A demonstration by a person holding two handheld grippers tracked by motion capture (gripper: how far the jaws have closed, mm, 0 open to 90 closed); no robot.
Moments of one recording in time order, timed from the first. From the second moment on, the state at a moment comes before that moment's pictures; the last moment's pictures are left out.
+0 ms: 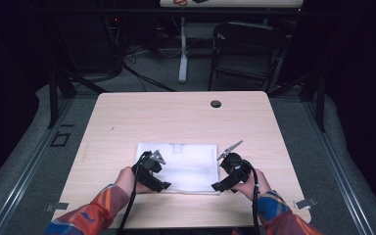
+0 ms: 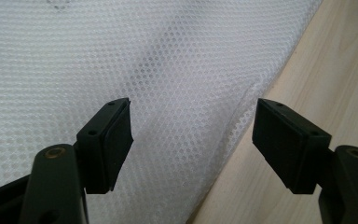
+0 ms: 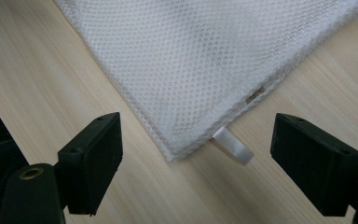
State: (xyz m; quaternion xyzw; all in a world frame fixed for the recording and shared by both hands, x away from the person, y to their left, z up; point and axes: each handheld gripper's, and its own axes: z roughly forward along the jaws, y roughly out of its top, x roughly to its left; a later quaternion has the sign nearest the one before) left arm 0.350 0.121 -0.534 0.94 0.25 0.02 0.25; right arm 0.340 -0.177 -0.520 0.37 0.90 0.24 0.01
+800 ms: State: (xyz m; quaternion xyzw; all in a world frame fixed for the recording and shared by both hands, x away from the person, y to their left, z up) left arm 0.340 0.105 -0.551 0.95 0.22 0.02 0.20; right arm 0.343 -0.174 -0.526 0.36 0.91 0.22 0.00
